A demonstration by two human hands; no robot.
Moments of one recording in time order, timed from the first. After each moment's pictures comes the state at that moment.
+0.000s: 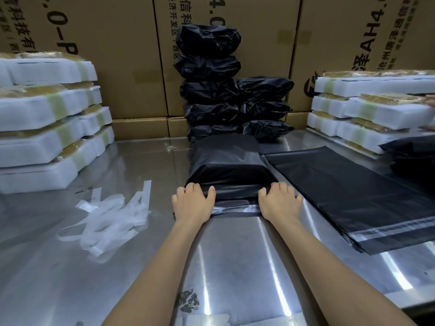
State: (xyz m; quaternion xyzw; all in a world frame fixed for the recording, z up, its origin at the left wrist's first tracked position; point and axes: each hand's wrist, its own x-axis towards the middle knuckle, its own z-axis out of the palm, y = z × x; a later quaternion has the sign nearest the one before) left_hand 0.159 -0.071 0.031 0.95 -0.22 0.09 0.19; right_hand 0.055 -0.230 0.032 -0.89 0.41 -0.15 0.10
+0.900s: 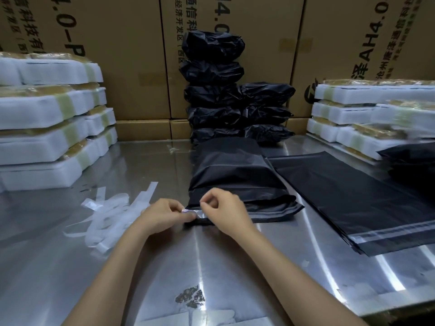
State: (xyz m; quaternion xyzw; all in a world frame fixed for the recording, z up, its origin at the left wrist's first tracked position) left_hand 0.173 0.023 0.049 0.88 -0.26 -0.14 0.37; right_hand 0.066 -0.125 0.052 -0.90 0.12 -0.22 0.34
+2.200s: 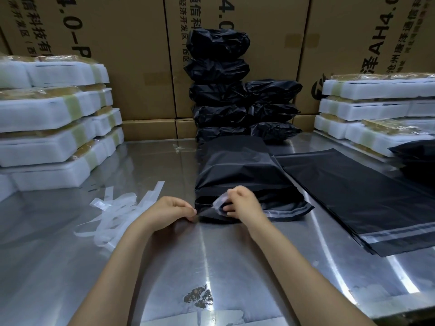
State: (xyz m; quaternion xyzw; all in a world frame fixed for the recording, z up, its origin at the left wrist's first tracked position) left_hand 0.170 0.030 0.060 0.82 -0.27 -0.20 0.46; right_hand 0.077 -0.141 0.051 -0.70 0.23 -0.18 0.64
